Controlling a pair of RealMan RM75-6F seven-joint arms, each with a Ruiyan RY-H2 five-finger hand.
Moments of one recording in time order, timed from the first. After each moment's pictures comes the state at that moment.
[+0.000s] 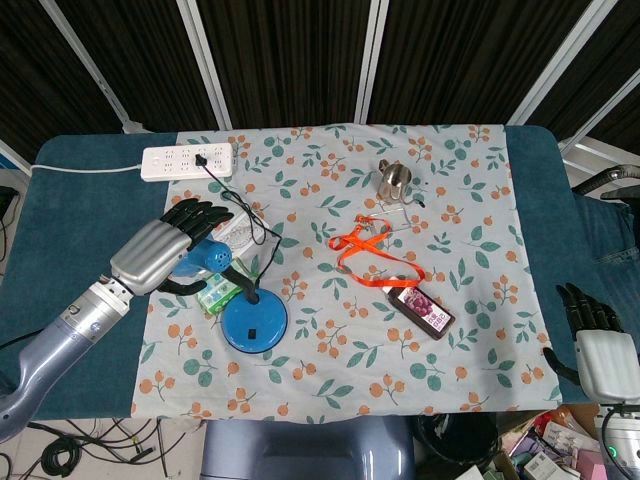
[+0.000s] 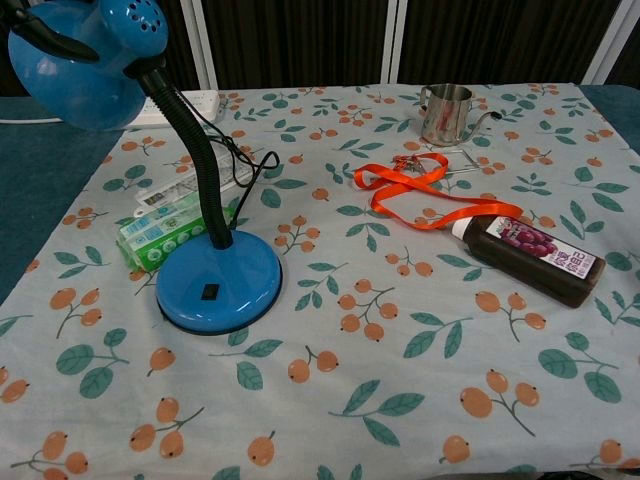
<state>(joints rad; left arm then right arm) -0.73 -0.90 -0.20 -1.91 1.39 0.89 -0.06 0.07 -1.14 0.08 -1.62 -1.48 1.51 -0.14</state>
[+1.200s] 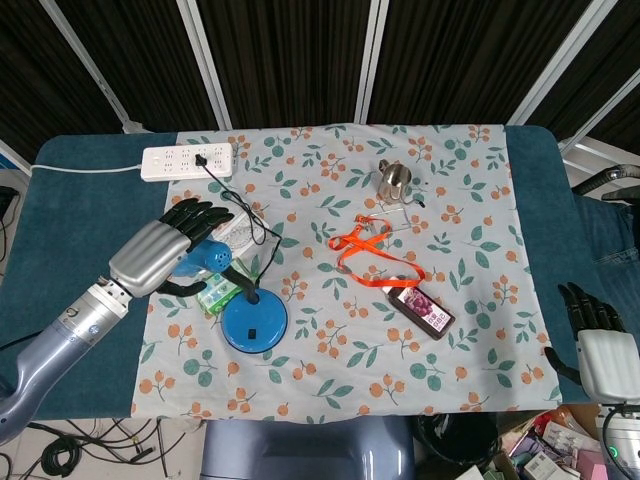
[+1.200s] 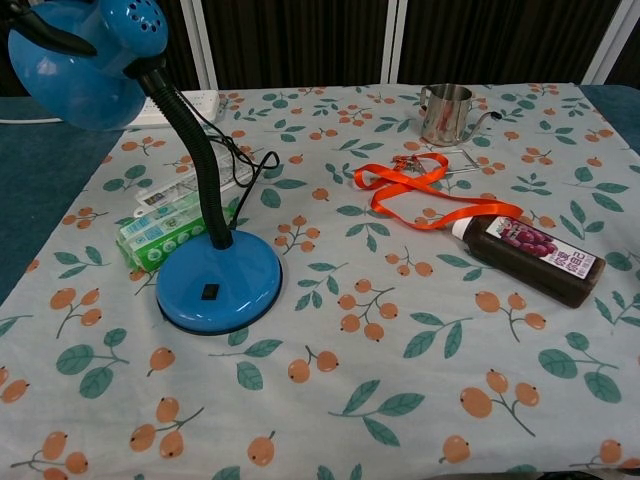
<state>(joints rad) -0.73 -0.89 -0.20 -1.92 1.41 0.92 -0.06 0.06 -1.14 0.08 -1.62 -1.48 1.51 -0.14</state>
